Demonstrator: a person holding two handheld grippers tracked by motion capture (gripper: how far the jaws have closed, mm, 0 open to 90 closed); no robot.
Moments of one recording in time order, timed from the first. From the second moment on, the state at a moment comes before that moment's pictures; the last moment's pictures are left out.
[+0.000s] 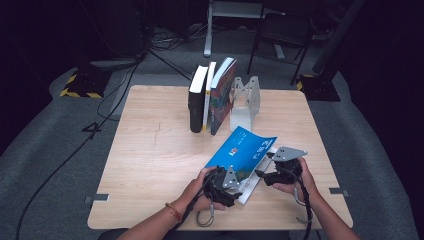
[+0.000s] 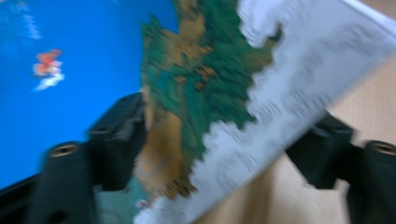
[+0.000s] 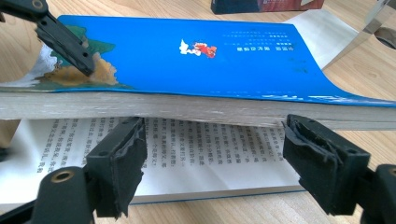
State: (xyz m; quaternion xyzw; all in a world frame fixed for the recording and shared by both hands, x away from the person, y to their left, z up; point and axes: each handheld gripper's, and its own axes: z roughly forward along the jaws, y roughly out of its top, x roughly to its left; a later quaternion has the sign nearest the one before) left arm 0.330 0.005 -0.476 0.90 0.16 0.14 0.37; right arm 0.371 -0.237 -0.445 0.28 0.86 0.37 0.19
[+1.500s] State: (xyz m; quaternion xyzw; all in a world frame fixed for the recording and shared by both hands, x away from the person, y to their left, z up) left arm 0.327 0.089 -0.439 0.90 0.17 0.17 0.37; right arm 0.356 -0.190 -0.454 0.10 0.90 0.36 0.24
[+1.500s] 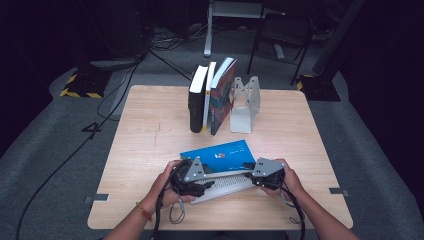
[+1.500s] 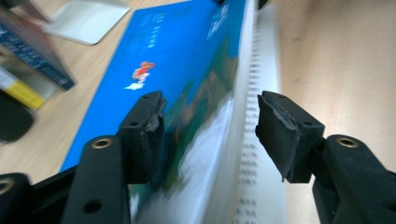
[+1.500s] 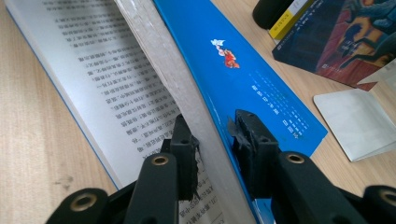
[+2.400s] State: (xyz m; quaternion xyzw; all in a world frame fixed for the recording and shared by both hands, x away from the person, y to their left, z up) left arm 0.324 0.125 -0.427 0.89 0.20 0.16 0.37; right arm 0.357 -0.189 -0.452 0.05 0.90 0.39 0.21
